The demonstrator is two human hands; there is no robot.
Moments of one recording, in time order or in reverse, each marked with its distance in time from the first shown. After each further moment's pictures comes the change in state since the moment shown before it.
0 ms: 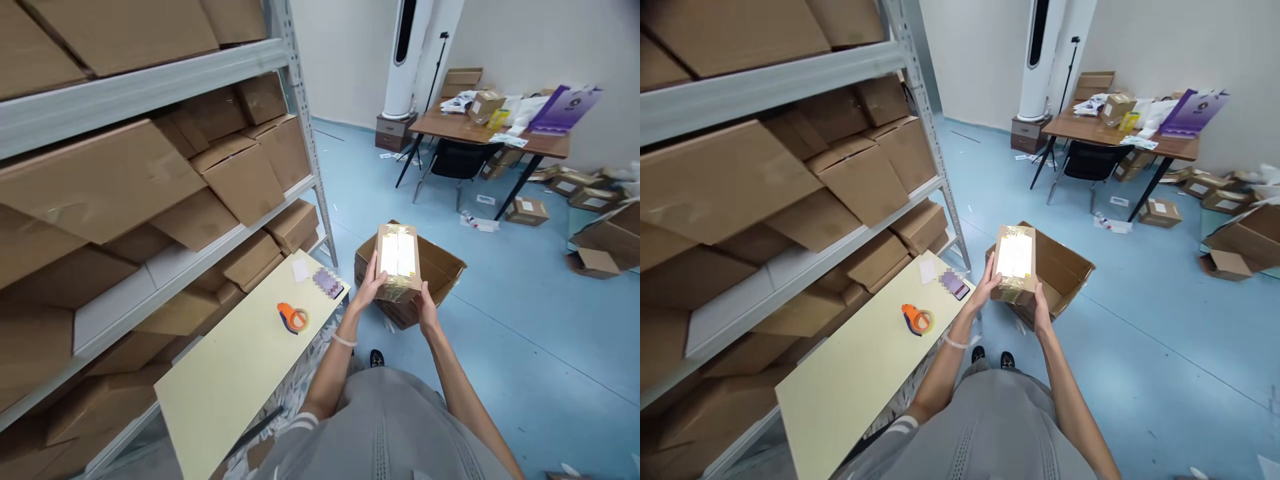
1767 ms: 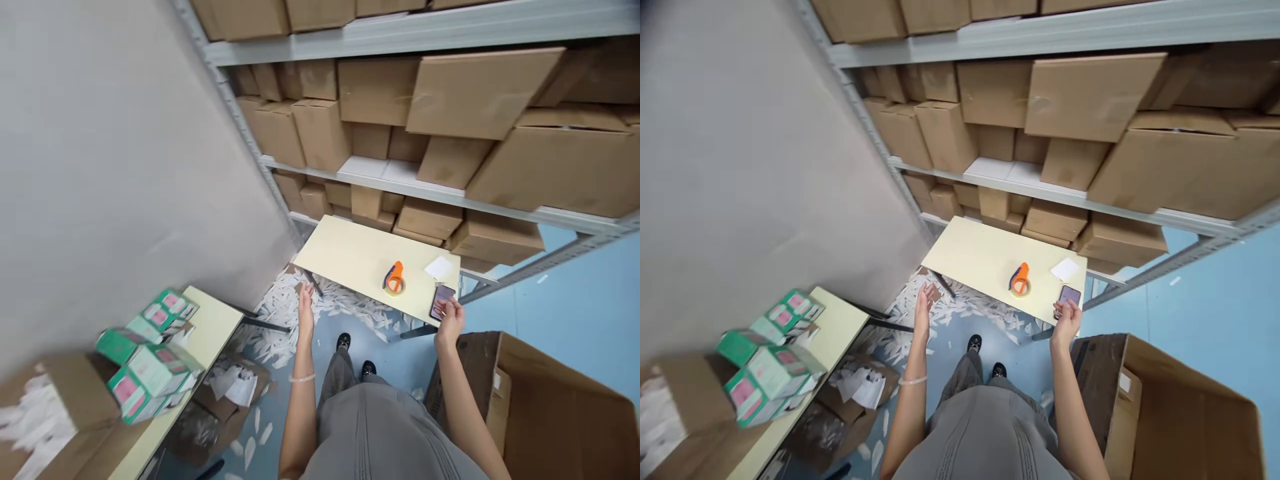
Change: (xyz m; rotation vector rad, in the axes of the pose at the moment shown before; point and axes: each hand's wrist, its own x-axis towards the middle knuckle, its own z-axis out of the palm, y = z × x) left_hand -0.381 -0.054 -0.014 -0.136 2.034 0.146; right_hand 0.002 0.107 0.169 -0.277 -0.673 0.058
